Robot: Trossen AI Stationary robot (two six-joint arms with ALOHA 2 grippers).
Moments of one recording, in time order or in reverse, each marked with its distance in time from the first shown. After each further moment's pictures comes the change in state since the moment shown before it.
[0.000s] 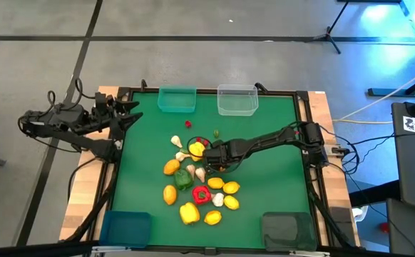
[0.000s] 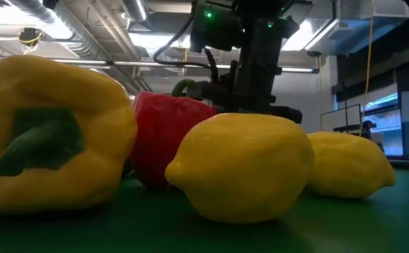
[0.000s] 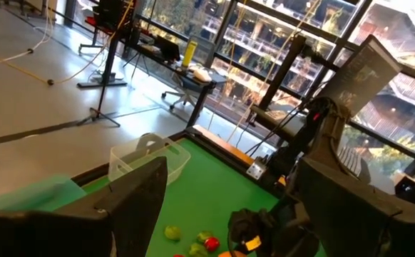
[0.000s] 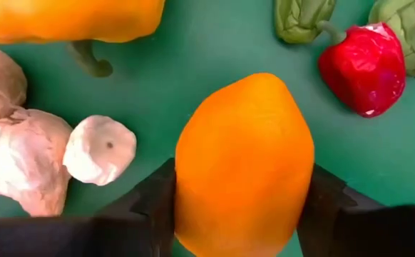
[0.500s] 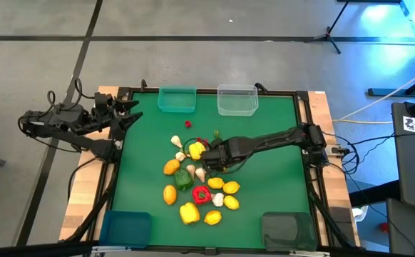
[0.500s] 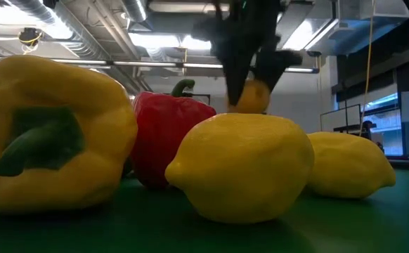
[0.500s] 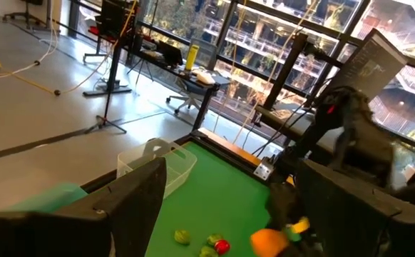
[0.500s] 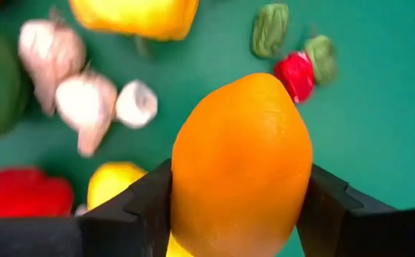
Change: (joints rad) left arm 0.000 0.000 0.000 0.001 -0.014 0.050; right arm 0.070 -0.010 0.332 -0.446 0.061 -0.089
